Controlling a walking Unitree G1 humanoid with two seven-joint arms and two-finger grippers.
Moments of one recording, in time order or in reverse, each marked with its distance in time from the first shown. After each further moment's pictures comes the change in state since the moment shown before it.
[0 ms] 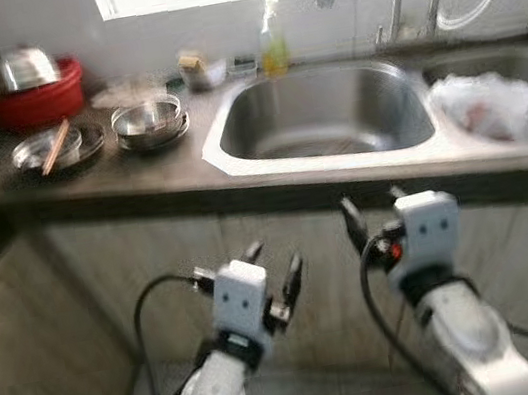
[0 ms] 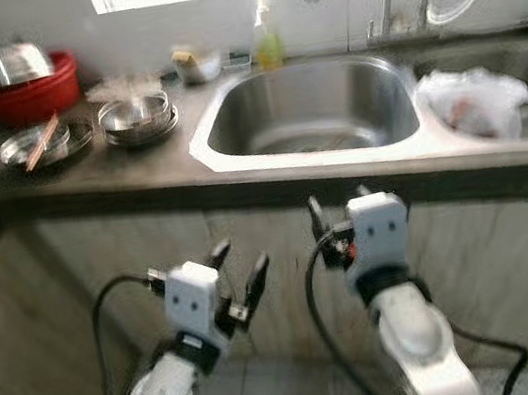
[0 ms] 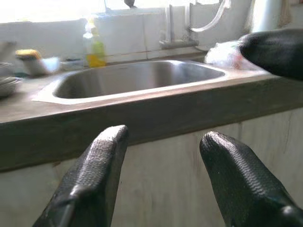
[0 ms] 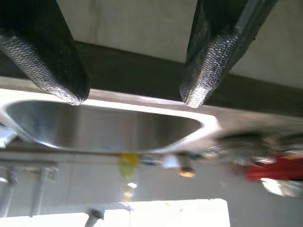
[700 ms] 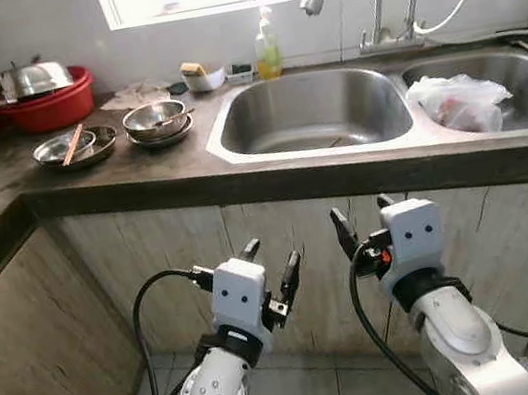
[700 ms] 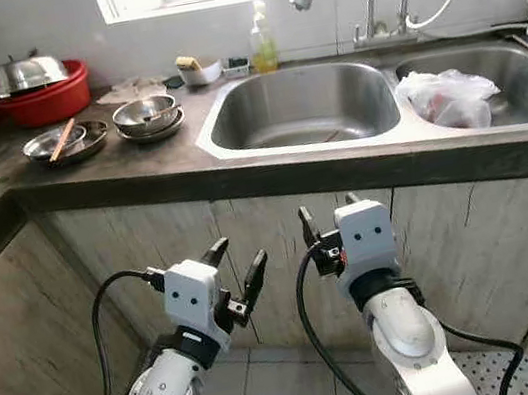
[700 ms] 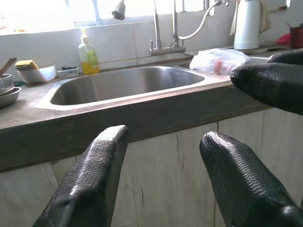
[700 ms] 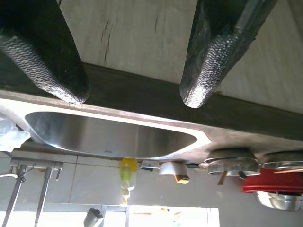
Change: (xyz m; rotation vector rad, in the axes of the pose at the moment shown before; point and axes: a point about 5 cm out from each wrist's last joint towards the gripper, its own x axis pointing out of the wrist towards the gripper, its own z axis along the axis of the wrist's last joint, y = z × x) left arm 0.006 -0.006 0.003 -0.009 -0.016 -0.015; right arm -0.001 -0.006 -0.009 -0.081 0.044 -0.008
